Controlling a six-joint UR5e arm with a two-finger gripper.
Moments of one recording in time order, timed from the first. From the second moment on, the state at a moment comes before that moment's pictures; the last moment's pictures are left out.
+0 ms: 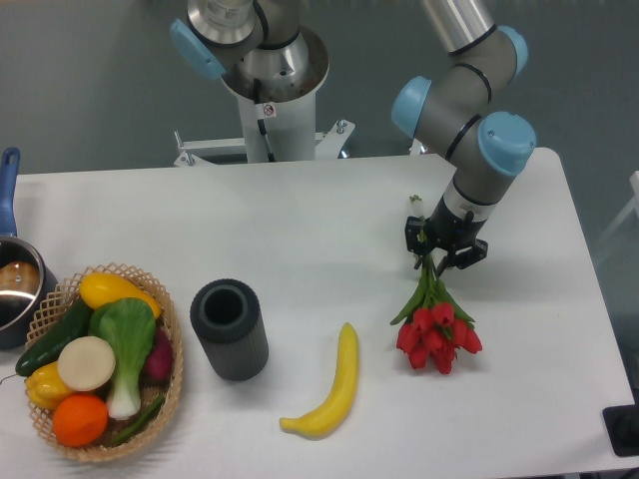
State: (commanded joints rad) arm 2.84 -1.97 -1.87 -0.91 1.34 1.14
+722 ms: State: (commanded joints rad) arm 2.84 -1.84 -1.84 -0.95 1.31 1.11
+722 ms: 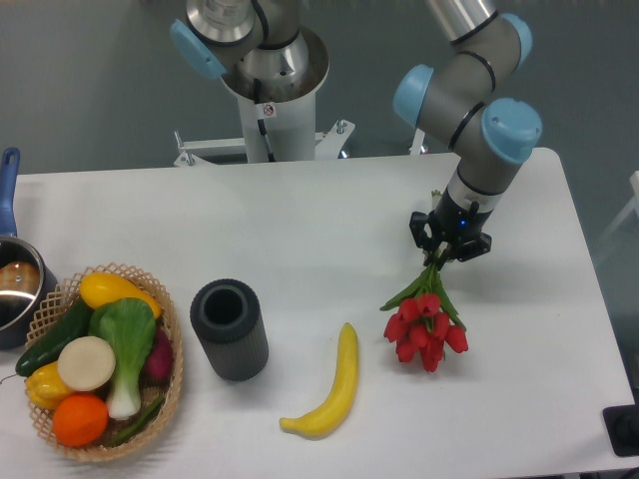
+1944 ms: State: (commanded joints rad) arm 2.74 -1.64 -1.56 -0.91 0.66 0.80
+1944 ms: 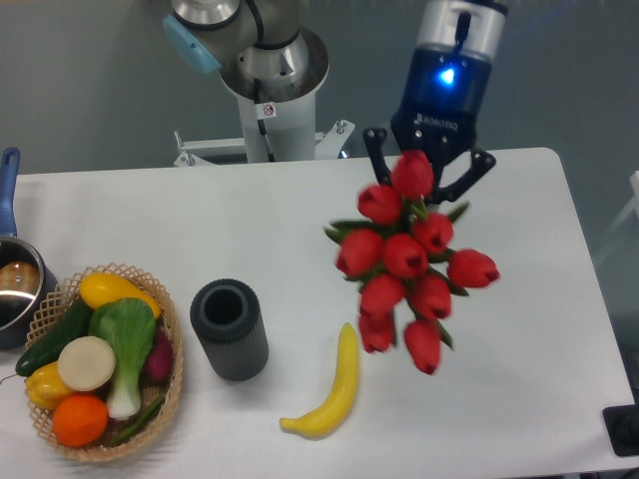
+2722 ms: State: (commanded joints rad) arm 2.74 -1.66 -1.58 -0.88 0.48 0.80
